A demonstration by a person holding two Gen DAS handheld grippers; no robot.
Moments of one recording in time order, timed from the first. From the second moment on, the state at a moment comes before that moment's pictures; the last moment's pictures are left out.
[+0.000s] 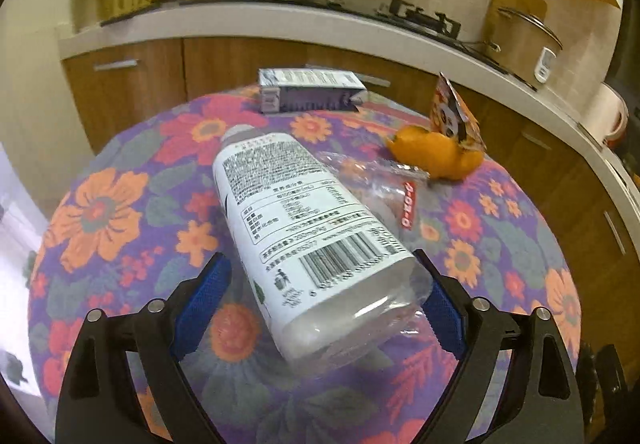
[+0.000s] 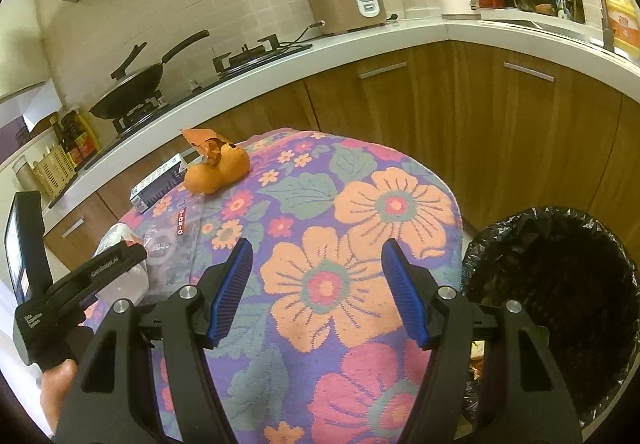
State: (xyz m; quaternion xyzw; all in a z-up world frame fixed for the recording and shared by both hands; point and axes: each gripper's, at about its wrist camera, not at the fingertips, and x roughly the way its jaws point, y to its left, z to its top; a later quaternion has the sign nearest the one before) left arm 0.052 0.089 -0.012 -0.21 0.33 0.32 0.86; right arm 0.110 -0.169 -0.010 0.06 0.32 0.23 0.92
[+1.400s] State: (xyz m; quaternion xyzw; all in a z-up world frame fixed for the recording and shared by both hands) left arm -0.051 0.203 -0.024 -0.18 0.32 0.20 0.91; right arm 0.112 0.069 -0.048 -0.11 0.39 0.28 0.87
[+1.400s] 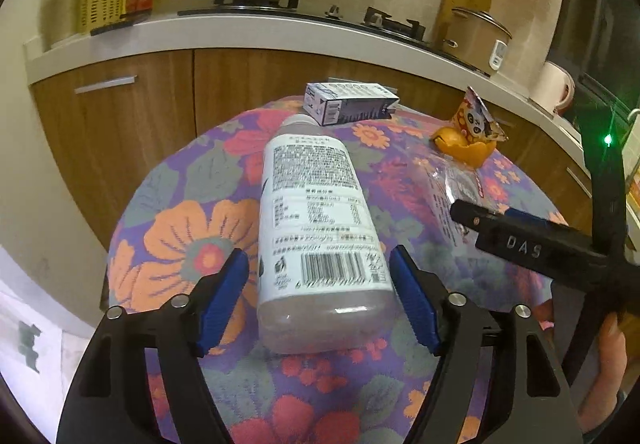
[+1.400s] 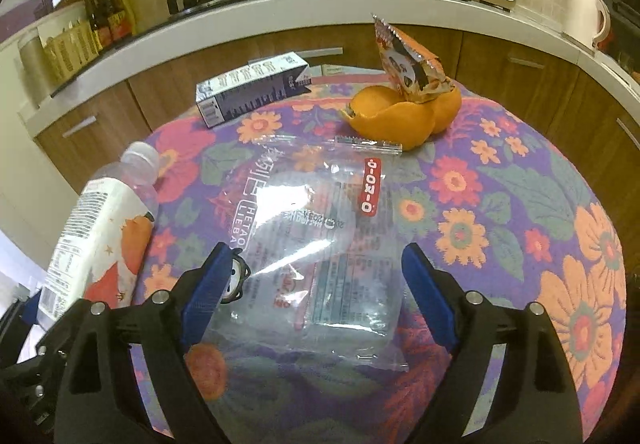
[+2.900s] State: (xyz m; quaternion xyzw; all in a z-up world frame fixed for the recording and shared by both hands) left arm -0.056 0.206 -0.026 -0.19 0.29 0.20 0.92; right arm 0.084 0.017 -0.041 -0.07 0.39 0.31 0.86
